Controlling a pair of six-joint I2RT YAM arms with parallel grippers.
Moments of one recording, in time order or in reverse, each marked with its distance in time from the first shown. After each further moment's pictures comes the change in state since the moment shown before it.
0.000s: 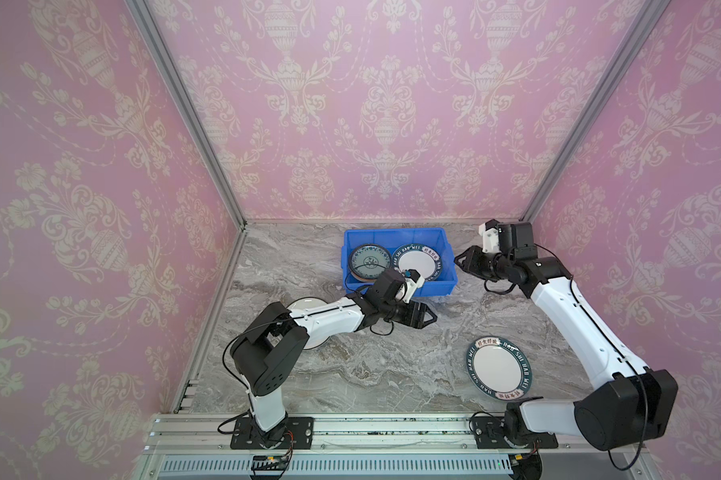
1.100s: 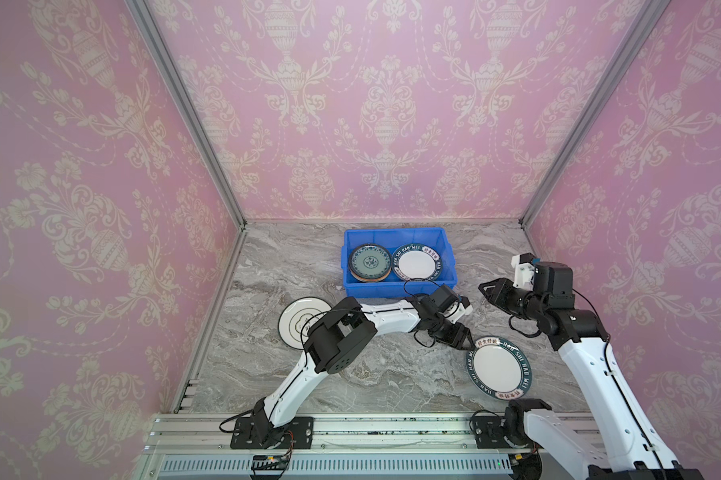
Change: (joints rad) left arm -0.159 0.497 0.546 -0.267 0.140 0.023; right arm -0.165 -0.373 -0.315 0.000 -0.068 0.032
